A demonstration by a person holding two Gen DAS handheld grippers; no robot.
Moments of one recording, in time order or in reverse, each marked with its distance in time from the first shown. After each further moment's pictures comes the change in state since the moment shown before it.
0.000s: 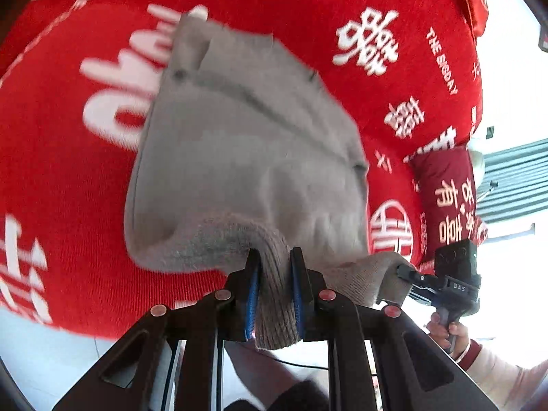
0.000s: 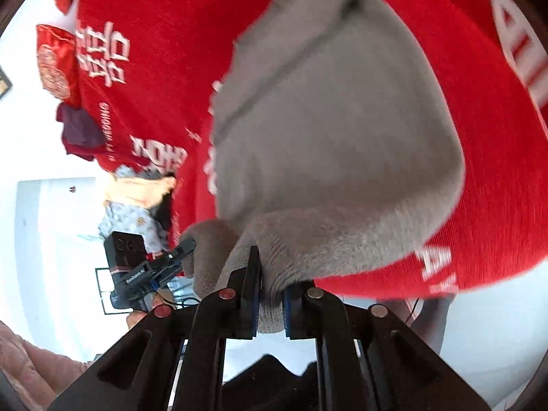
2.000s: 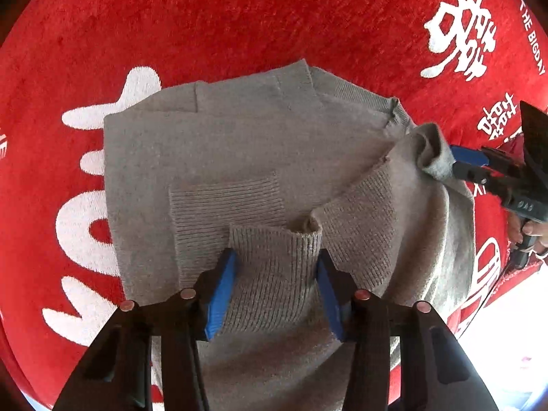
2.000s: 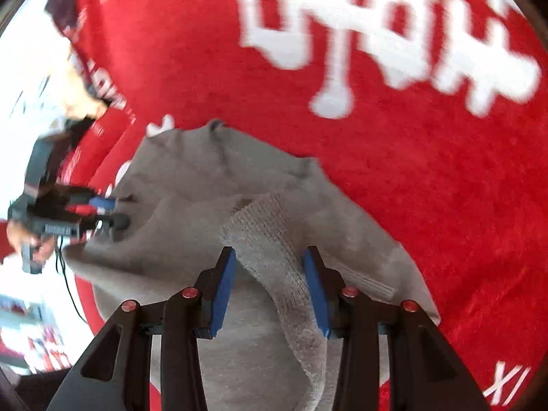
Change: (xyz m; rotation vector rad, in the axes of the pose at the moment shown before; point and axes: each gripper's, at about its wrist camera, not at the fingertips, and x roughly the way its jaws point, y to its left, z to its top) left arm 0.151 -0.005 0.221 0.184 0.173 0.353; right arm 0.156 0.081 0.304 -0.811 0.227 -0.442
